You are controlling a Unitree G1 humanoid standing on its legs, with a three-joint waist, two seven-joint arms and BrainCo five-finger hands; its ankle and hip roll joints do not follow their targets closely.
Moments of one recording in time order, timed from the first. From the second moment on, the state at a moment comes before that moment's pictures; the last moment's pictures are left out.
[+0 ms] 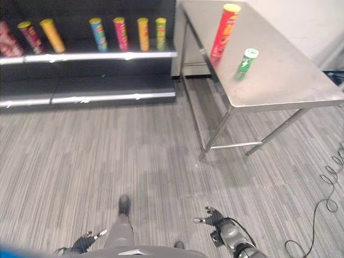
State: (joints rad) left arm 0.06 0.29 -0.13 1.30 -0.18 -0.15 0.07; right arm -0.09 -0.26 0.45 1.20 0.09 -0.11 0.03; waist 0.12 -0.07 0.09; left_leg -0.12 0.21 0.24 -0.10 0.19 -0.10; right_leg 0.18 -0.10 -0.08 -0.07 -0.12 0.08
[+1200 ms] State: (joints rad) left arm -0.08 0.24 -0.23 1.25 -0.08 -0.16 0.05; right arm -0.06 -0.29 0.25 1.14 0.16 -0.11 0.01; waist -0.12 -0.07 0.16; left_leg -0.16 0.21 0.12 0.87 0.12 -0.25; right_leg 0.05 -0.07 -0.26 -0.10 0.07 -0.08
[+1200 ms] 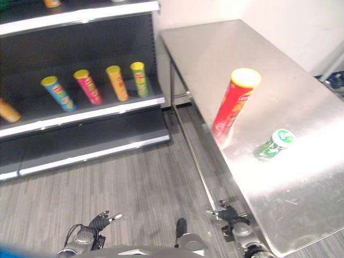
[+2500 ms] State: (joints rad) left arm 0.01 0.31 -0.32 1.21 -0.09 -0.15 0.01; right arm 0.17 -0.48 -0.18 0.97 0.29 -0.11 -0.01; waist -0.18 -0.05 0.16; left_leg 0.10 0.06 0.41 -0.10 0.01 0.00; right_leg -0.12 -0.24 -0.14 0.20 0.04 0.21
